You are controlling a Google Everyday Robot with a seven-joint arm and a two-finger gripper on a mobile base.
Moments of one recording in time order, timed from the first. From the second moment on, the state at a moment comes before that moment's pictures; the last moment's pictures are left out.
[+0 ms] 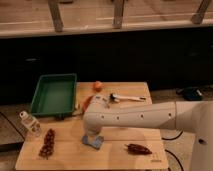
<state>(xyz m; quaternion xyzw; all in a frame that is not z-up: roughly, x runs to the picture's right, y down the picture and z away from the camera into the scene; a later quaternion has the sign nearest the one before) -0.082 0.247 0.751 -0.30 -0.18 -0.16 0.92</state>
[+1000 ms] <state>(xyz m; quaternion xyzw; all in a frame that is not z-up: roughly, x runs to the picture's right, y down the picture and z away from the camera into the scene) -0.077 0.258 0.769 -0.32 -0.10 0.01 0.94</state>
